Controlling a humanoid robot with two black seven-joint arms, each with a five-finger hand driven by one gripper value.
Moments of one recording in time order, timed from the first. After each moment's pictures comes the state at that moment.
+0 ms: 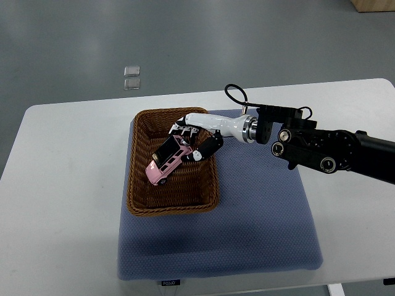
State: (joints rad) left arm -0.07 0.00 -0.08 -0.18 0.12 -0.04 -0.07; right arm 1.06 -0.20 0.08 0.93 -1.09 0.07 0.29
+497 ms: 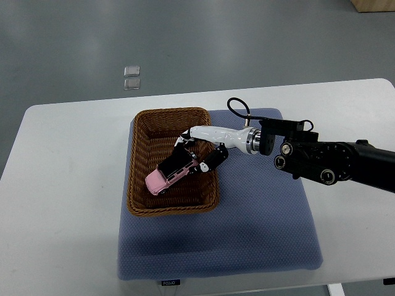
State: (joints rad) left arm -0.07 0.00 -0.08 -0.18 0.12 -0.04 -0.07; right arm 1.03 -0.20 0.05 0.91 -1.14 0.05 0.34
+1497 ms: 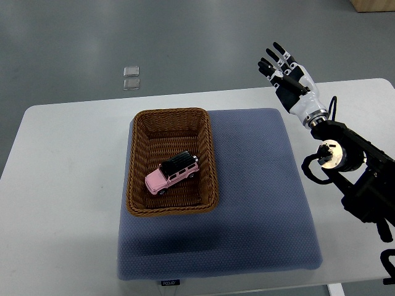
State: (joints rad) left arm -0.07 0.00 -0.08 -0.18 0.12 -0.04 -0.07; right arm 0.61 -0.16 0.95 0.85 -0.20 0.14 0.35
